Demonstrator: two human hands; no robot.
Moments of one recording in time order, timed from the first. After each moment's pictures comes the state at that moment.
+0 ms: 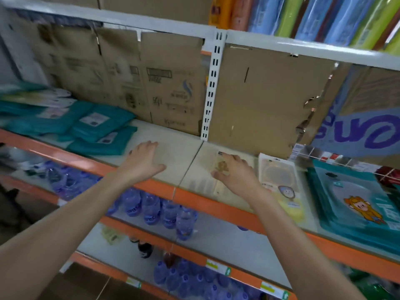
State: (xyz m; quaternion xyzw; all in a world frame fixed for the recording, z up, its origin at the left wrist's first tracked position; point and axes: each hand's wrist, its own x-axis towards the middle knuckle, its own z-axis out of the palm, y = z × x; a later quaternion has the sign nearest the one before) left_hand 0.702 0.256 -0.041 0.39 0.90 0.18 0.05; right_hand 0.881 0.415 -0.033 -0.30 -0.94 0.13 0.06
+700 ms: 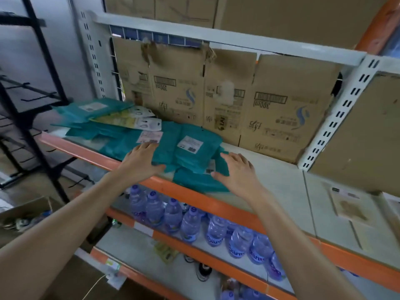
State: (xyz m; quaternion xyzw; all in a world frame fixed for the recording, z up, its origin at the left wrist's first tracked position) left_hand 0.393 0.056 -0.033 0.37 0.91 0.17 0.06; right_hand 0.565 0.229 -0.029 -0.26 -0.96 0.11 0.06
